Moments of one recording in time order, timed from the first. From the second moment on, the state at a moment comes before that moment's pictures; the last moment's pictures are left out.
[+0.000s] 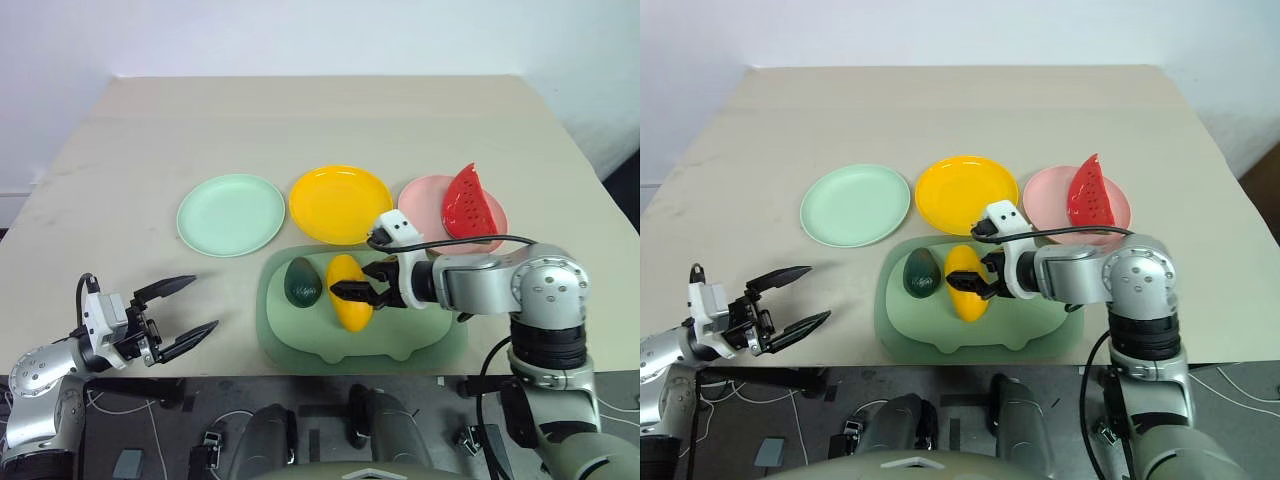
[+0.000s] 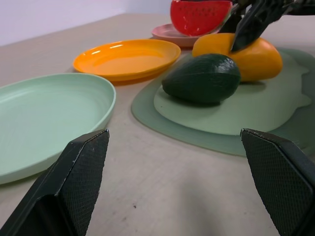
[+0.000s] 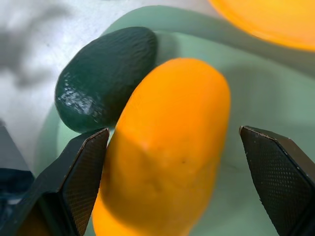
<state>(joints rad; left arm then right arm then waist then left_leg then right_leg) 0.12 0.61 0.33 0.07 -0.57 -0.25 -1.31 -0.60 -0.38 -0.06 -0.29 1.41 1.61 -0.38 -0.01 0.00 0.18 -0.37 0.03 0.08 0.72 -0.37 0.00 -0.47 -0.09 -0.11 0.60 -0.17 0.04</state>
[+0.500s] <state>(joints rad) 0.07 0.58 0.28 0.02 -0.62 -0.21 -1.33 -0.63 -0.38 0.01 -0.24 1.48 1.60 -0.50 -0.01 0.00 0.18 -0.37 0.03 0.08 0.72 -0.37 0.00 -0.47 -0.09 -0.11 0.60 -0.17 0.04</state>
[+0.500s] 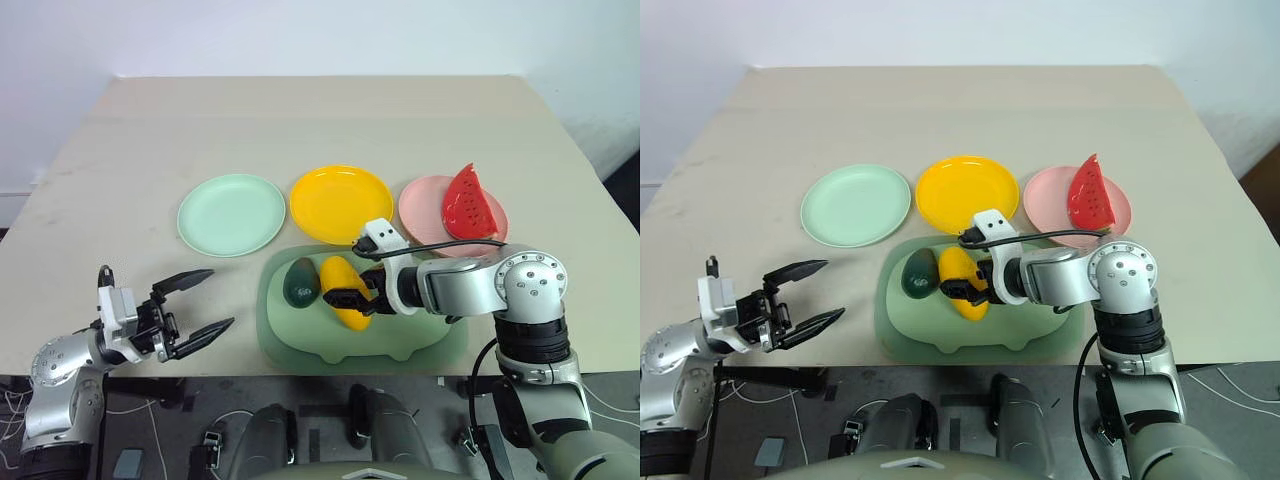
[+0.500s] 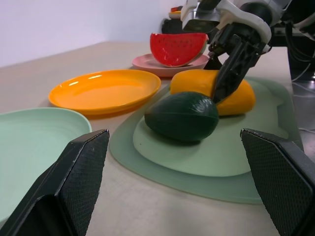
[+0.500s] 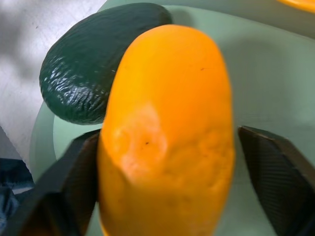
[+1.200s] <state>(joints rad) 0.09 0.57 0.25 0.00 -0.62 -0.20 -1.32 -1.12 -0.32 0.28 0.50 0.68 0.94 0.22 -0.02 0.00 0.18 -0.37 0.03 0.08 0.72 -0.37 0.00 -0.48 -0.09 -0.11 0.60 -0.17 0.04</state>
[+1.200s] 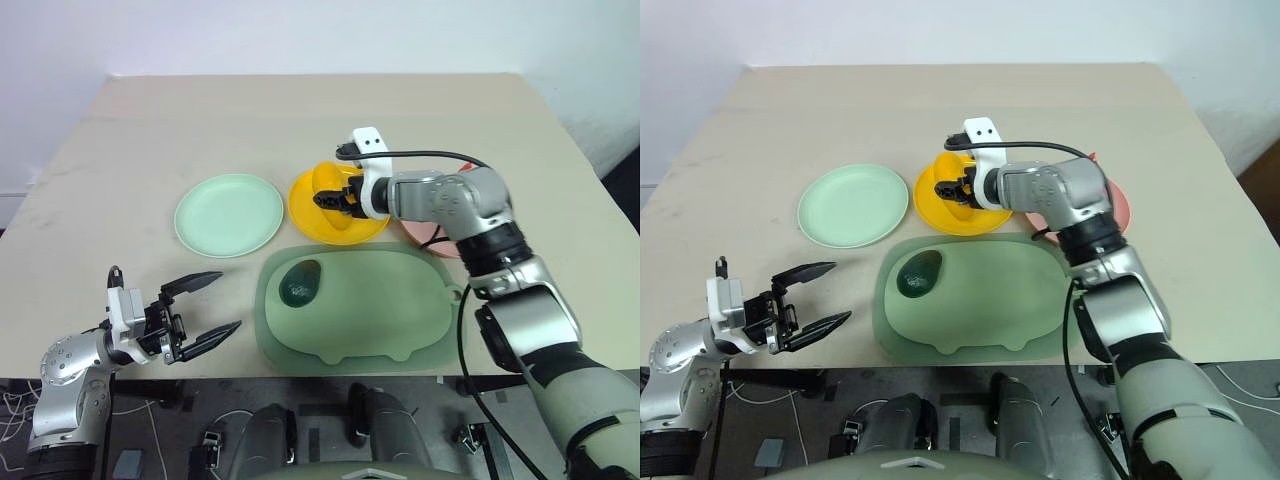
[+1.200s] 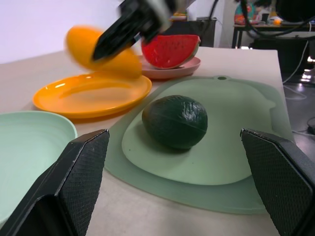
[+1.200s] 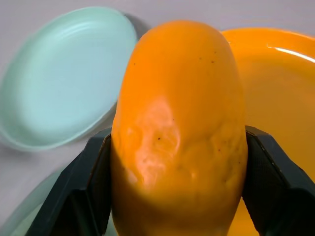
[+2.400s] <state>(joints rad) 0.09 0.59 0.26 -0.10 -0.62 -0.14 -1.26 -0.90 -0.49 -0.03 0.13 0.45 0.98 0.72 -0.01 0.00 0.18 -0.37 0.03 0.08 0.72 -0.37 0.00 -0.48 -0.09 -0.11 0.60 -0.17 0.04</state>
